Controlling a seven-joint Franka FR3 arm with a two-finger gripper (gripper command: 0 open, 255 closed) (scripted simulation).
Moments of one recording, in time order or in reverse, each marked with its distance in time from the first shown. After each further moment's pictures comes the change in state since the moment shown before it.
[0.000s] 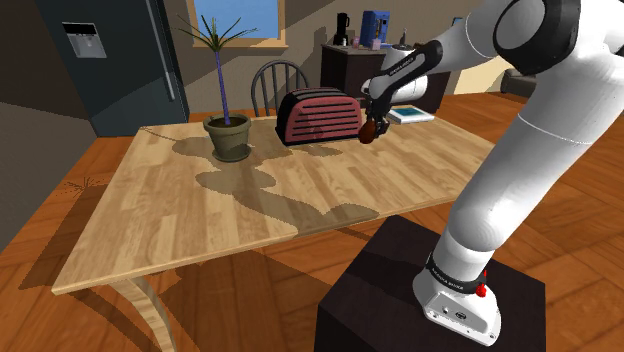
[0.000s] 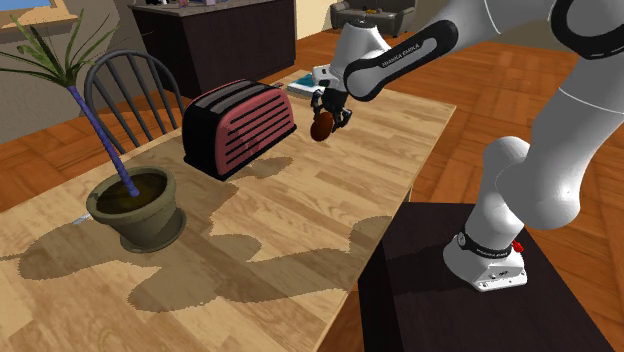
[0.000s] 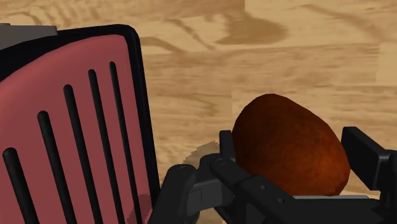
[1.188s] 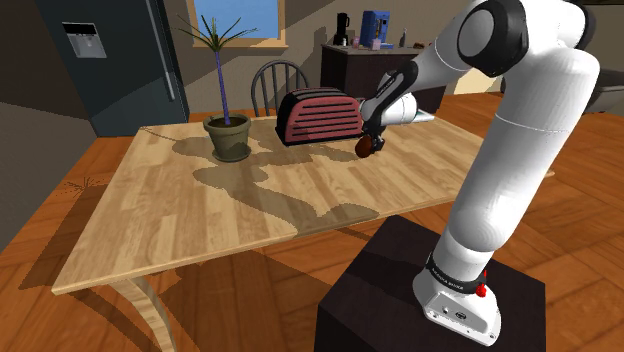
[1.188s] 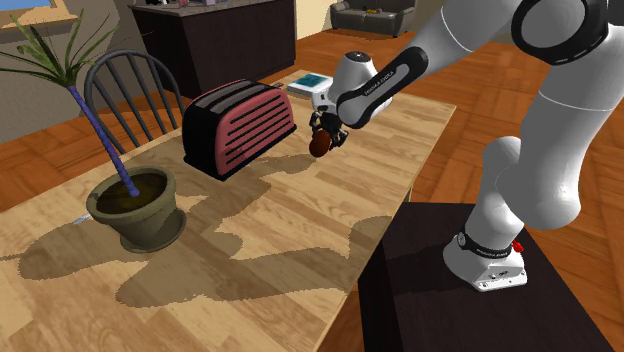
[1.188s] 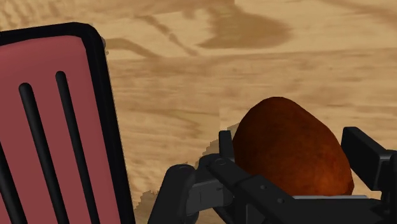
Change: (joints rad) arm 0.017 0.166 -0.022 -0.073 0.157 0.235 -0.107
